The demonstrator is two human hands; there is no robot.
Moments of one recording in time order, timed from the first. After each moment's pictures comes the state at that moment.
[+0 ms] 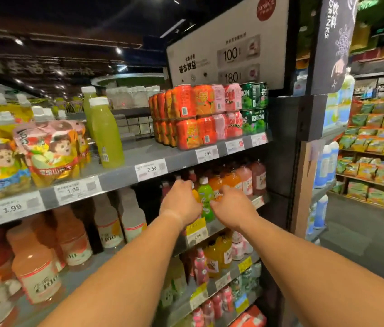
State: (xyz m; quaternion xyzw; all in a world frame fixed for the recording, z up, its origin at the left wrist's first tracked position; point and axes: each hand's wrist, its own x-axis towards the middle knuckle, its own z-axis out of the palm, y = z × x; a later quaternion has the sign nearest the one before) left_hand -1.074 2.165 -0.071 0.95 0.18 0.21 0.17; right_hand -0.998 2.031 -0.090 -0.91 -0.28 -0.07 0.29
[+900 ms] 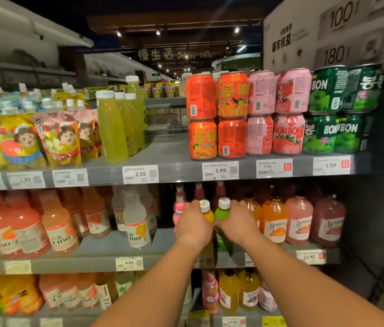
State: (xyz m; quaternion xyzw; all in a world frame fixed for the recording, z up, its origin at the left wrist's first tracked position) left_hand -0.946 2.147 -0.129 0.79 0.50 0.28 0.22; right_hand -0.825 2.100 -0.135 -0.82 -0.48 0.06 0.31
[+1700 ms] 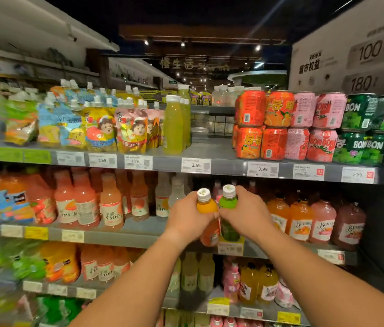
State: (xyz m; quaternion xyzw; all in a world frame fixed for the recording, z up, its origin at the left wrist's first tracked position) left_hand -1.114 2.127 -0.095 0.78 0.41 0.39 0.27; right_hand -0.963 2.054 -0.067 -0.76 -0.56 -0.01 0.34
